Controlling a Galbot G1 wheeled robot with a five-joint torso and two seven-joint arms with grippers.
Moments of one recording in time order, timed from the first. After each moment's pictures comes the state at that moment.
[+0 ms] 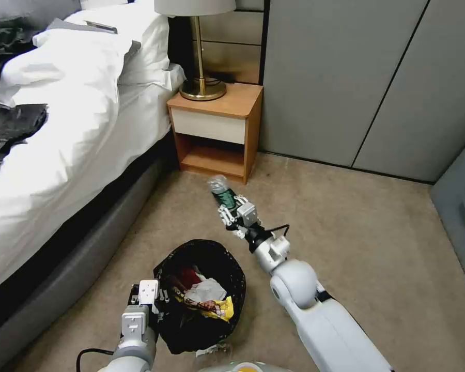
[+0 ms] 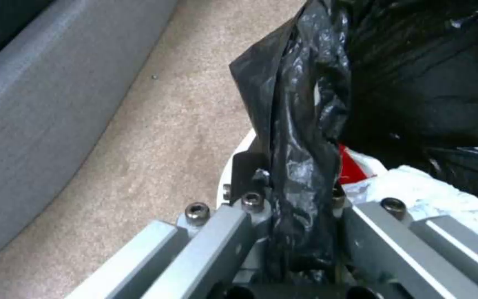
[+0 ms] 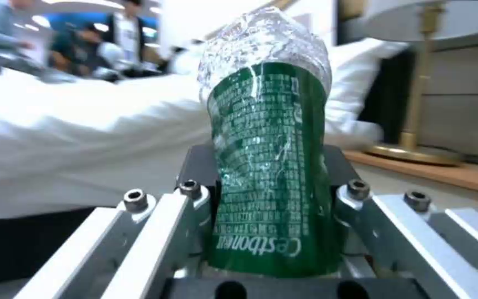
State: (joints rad) left arm 1.82 -1.51 -0.49 -2.23 0.00 0.52 -0.16; right arm -1.16 1.31 0.00 1.89 0.17 0.23 -0.22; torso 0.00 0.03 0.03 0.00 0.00
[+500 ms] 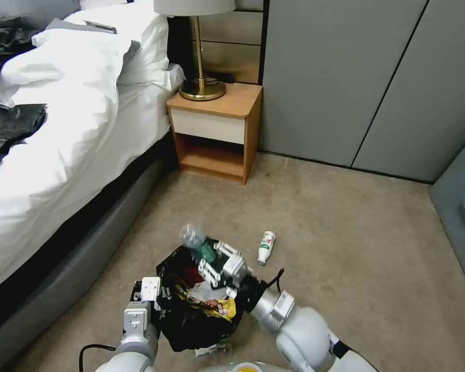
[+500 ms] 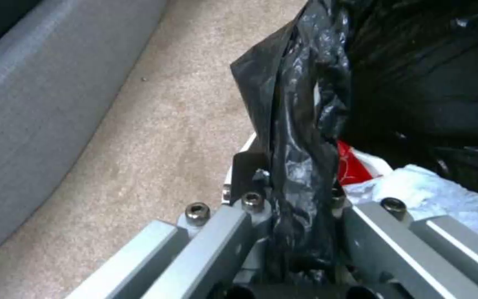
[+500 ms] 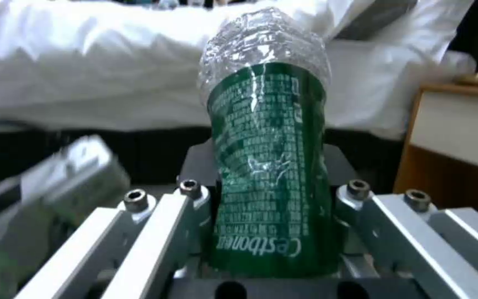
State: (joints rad) left arm 1.80 -1.50 -0.48 -2.23 0.00 0.52 -0.15; right arm -1.31 1.19 -0.12 1.89 0.12 0.27 -0.24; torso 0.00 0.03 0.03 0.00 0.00
